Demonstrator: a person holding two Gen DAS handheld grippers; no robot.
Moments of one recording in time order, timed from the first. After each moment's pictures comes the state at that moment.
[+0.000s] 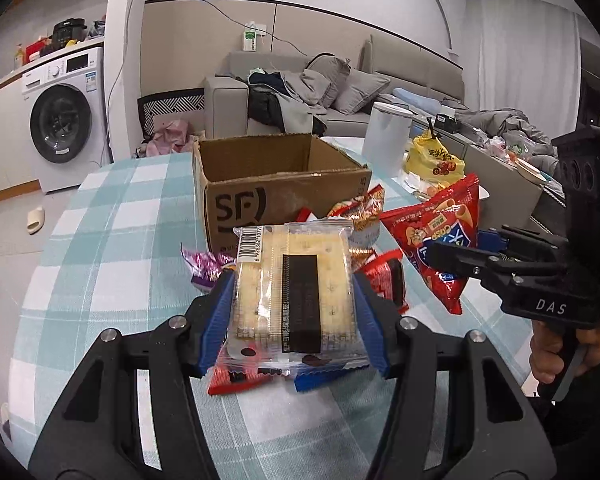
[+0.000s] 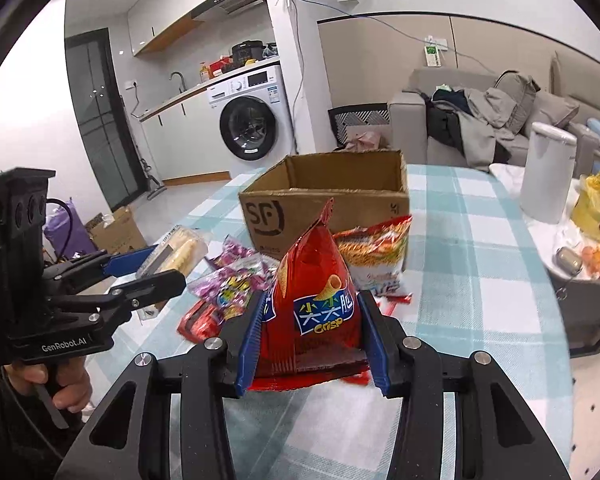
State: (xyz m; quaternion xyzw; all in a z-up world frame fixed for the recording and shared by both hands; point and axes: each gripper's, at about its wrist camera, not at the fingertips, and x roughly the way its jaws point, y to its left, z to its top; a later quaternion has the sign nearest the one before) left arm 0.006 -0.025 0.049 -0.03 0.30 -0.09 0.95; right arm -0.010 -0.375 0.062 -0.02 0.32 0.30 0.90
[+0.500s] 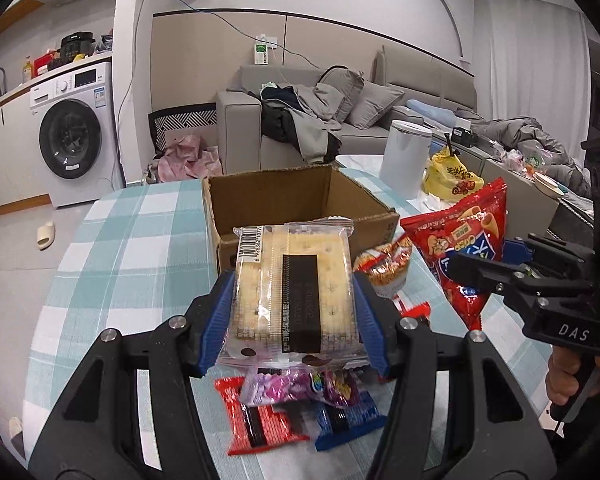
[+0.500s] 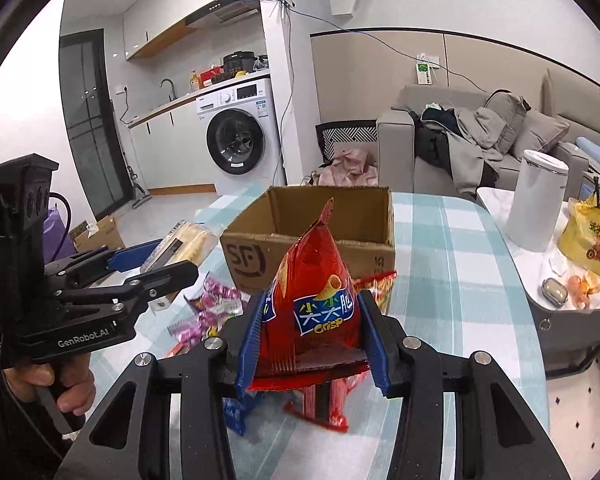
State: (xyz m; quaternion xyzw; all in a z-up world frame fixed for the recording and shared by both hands) left arm 0.061 -0.022 0.071 -0.02 0.28 -0.06 0.96; right arm 0.020 -0.364 0.089 -0.02 0.30 0.28 0.91
